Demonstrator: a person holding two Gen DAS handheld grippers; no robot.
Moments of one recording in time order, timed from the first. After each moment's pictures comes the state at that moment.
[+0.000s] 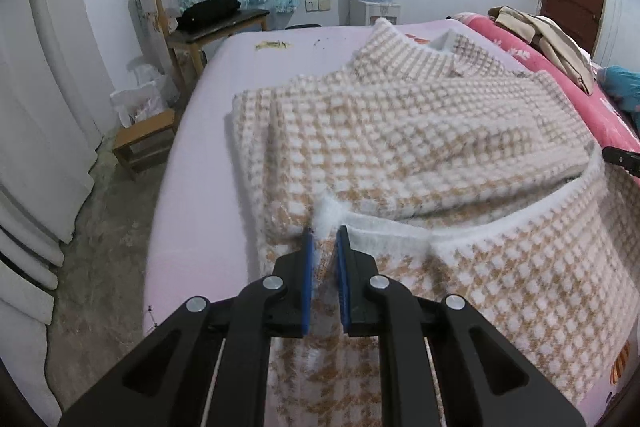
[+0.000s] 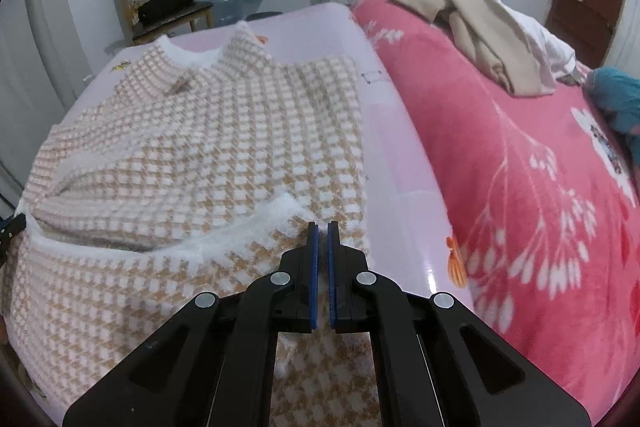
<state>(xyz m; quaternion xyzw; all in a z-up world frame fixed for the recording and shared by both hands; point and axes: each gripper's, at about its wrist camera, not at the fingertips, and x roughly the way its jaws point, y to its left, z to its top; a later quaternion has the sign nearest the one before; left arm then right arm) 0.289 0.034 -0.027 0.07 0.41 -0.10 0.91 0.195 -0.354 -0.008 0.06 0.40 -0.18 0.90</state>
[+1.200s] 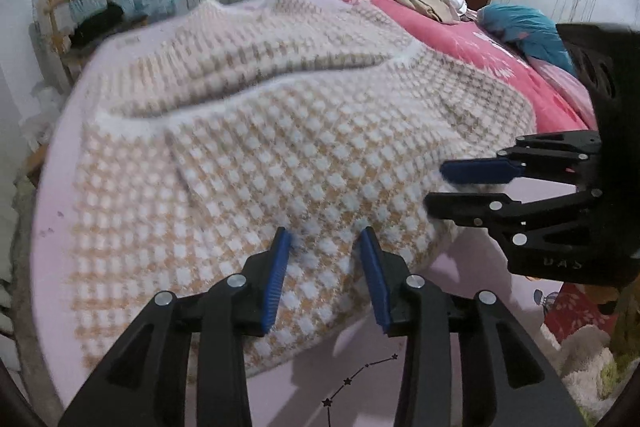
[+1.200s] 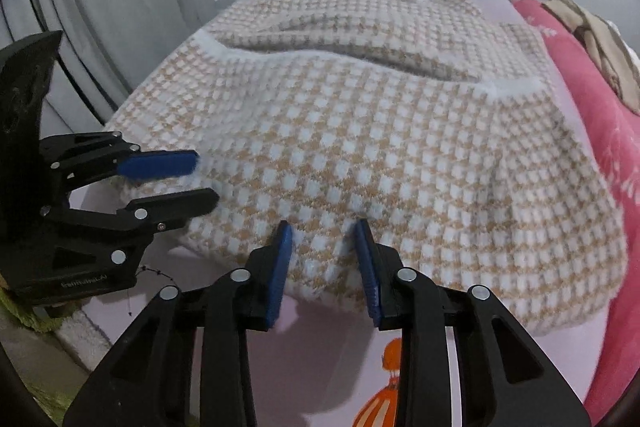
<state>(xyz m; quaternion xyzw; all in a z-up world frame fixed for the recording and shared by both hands) 0.153 -0.049 -0.032 0.10 0.41 -0.28 0.86 0.117 -0.198 -0.035 -0.01 0.45 0.03 0.89</state>
